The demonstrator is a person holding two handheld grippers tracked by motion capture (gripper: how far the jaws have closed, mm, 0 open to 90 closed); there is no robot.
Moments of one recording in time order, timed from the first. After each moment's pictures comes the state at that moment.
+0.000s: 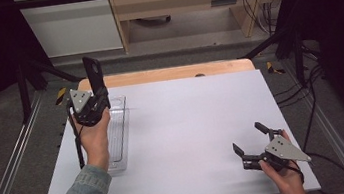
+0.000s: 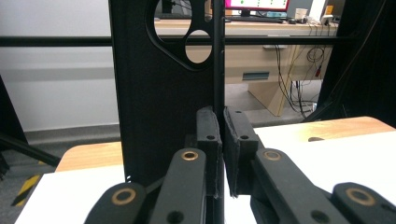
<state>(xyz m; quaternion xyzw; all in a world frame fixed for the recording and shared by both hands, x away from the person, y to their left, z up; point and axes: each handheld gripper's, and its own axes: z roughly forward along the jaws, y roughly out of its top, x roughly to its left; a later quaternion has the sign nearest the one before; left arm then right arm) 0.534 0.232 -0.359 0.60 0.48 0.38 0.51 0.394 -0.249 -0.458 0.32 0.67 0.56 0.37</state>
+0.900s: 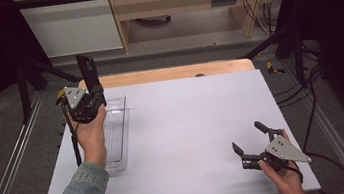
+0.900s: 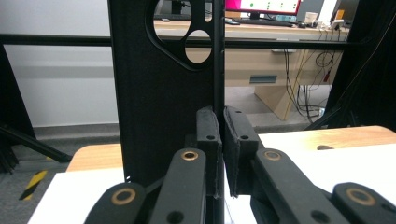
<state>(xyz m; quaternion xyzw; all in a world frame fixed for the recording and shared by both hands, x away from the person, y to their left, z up) 0.537 0.238 -0.348 0.59 0.49 0.39 0.51 0.393 -0.246 -0.456 0.32 0.66 0.57 0.38</state>
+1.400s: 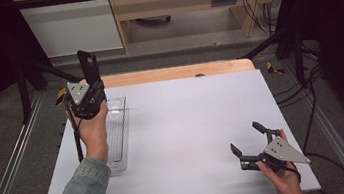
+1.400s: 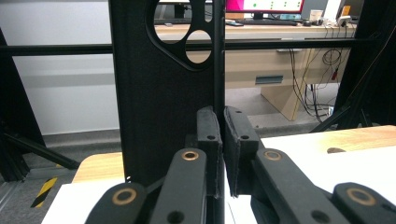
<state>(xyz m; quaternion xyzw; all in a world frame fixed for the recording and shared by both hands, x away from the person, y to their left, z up) 0.547 0.232 -0.348 0.59 0.48 0.41 0.50 0.393 -0.243 -0.459 0.31 0.65 0.58 0.38</state>
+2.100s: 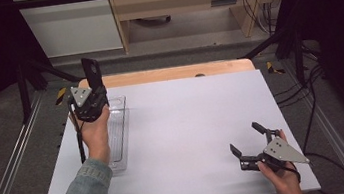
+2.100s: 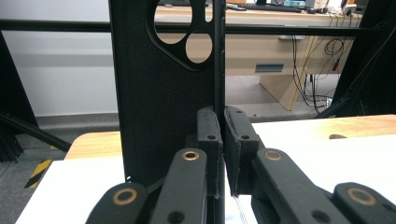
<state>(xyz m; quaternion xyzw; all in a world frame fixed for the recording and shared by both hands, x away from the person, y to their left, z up) 0.554 0.236 -0.370 0.60 0.51 0.38 0.49 0.394 -0.242 -0.460 0.31 0.66 0.58 0.37</state>
